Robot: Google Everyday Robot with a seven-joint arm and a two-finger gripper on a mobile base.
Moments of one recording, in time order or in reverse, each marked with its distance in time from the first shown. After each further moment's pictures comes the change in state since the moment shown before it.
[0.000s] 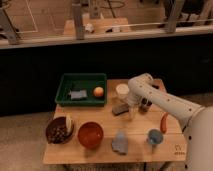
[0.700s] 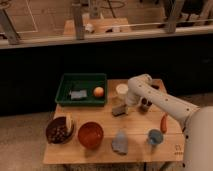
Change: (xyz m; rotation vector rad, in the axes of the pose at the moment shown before) arm -0.012 -0.007 0.002 0.011 -0.071 -0.014
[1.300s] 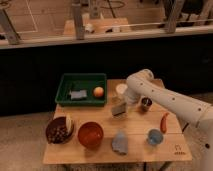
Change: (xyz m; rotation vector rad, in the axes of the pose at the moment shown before) arm -0.037 0.019 -0.077 0.042 0.089 -0.023
